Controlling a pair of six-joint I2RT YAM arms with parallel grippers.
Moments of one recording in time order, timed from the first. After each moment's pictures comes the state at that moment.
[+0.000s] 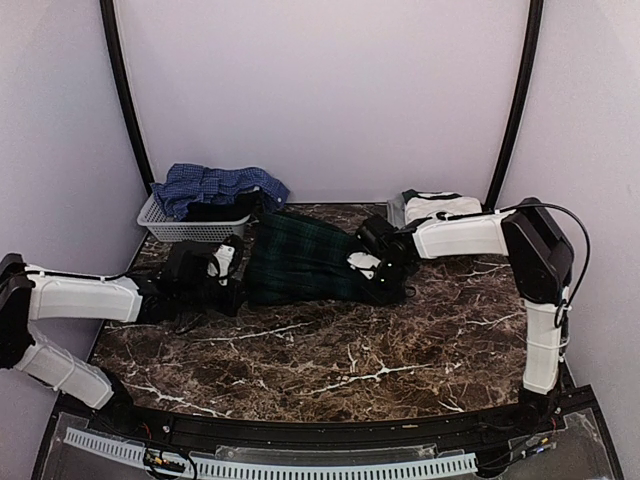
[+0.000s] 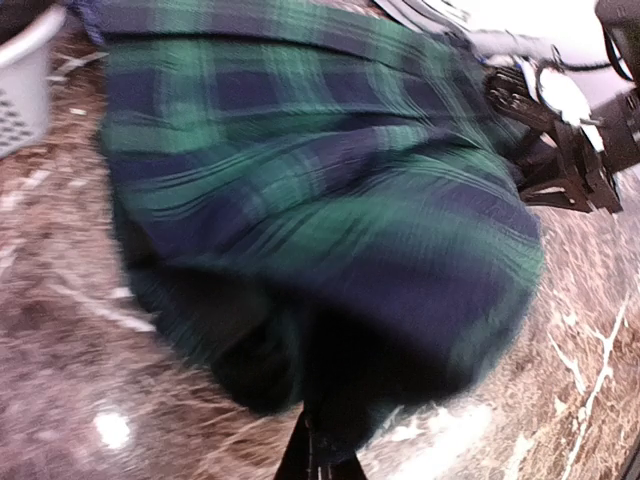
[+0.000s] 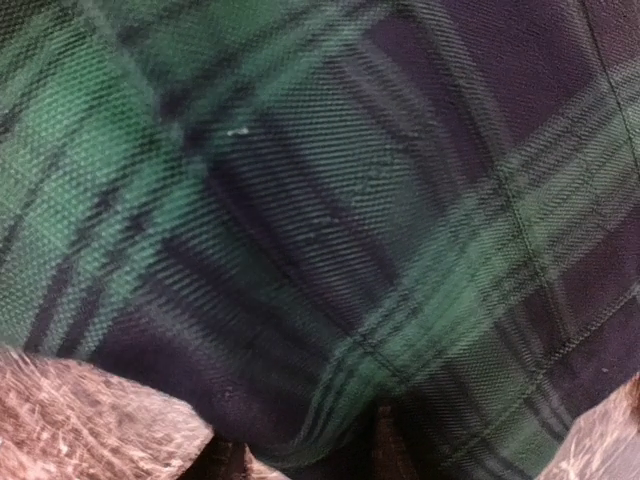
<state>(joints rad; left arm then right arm) -0.65 1.38 0.61 0.12 0.05 -0.27 0.72 2.03 1.41 -0.63 0.07 -0.18</state>
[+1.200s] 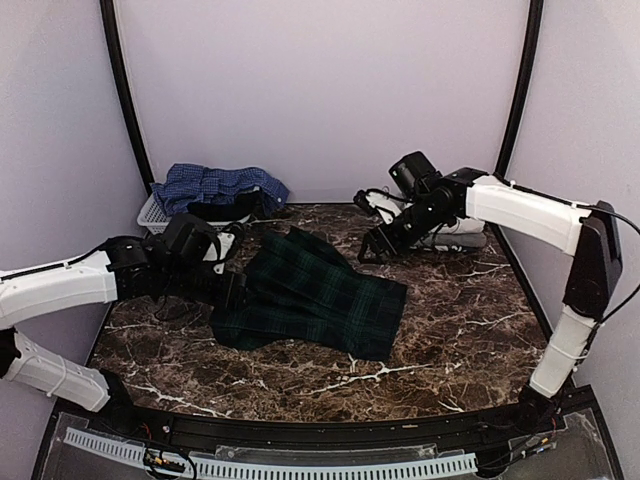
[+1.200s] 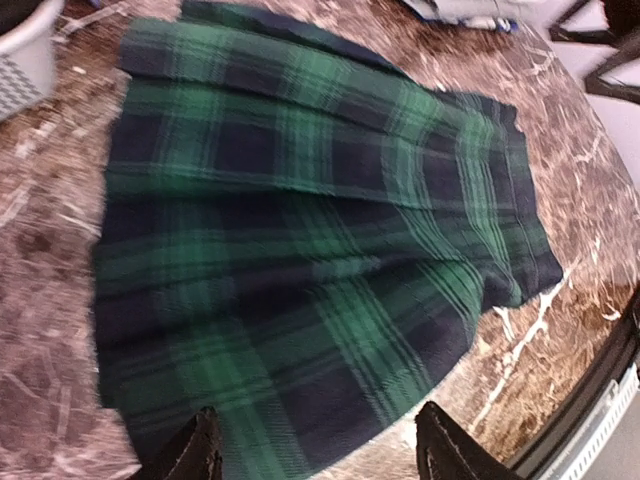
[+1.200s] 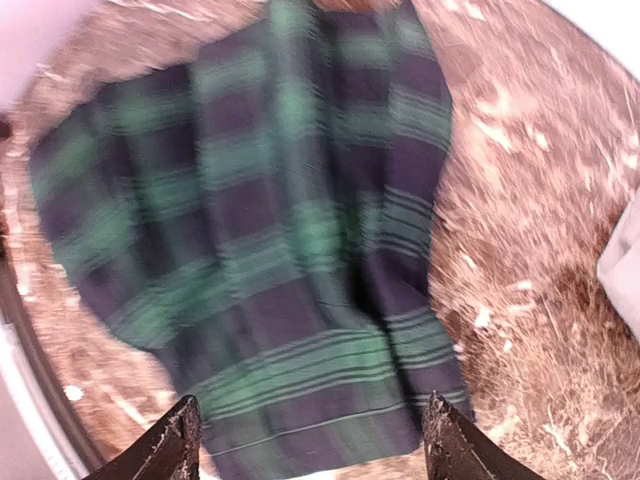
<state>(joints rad) -0.76 1.19 0.90 -0.51 -0.04 -0.40 0.66 1.72 1.53 -0.78 -0.29 -0.08</state>
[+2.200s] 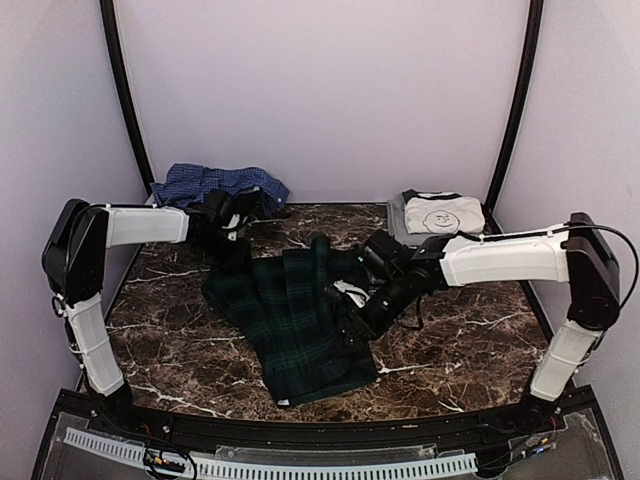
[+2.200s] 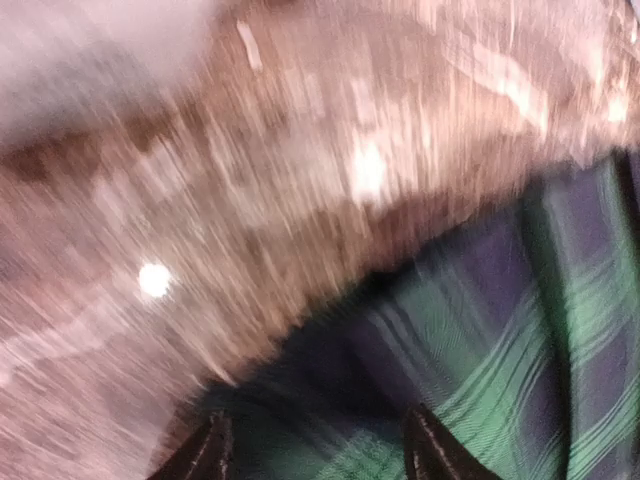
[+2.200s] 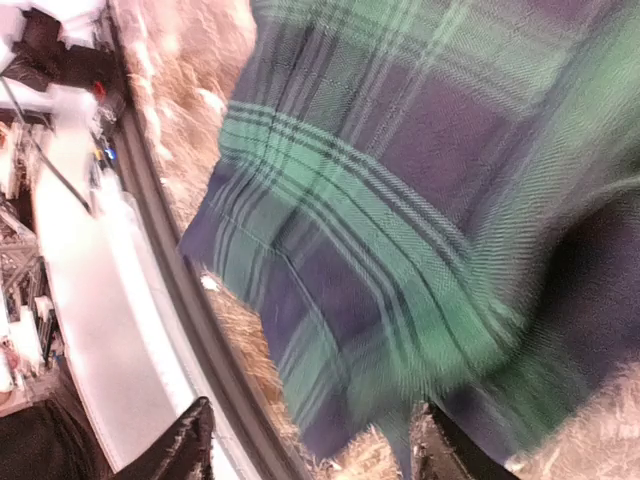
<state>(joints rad) -0.43 1.87 1.27 -0.45 -0.04 -0.34 0.92 1.74 1.16 -0.58 -0.58 0.18</state>
